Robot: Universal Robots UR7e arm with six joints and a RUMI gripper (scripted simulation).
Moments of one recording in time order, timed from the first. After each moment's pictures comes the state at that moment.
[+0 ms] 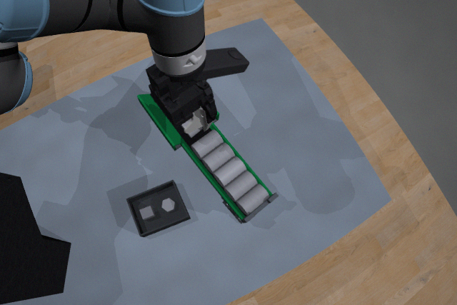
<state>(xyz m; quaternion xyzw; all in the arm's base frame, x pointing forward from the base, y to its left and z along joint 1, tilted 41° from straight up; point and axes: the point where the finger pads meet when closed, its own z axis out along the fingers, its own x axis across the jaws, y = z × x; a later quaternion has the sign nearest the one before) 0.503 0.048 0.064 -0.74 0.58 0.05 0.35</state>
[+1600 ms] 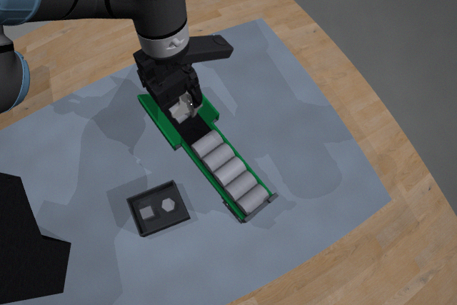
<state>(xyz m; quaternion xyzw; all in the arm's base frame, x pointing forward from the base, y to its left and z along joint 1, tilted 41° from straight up) 0.489 0.082 0.084 -0.74 0.58 0.05 0.35</state>
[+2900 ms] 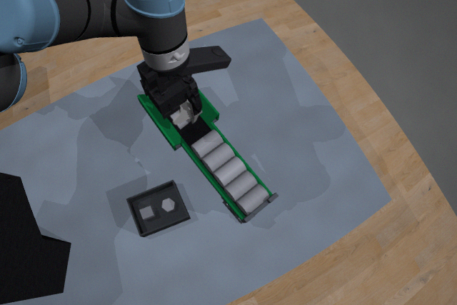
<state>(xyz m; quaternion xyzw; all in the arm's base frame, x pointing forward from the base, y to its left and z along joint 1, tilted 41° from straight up) 0.499 0.105 0.060 -0.74 0.58 0.05 0.35</state>
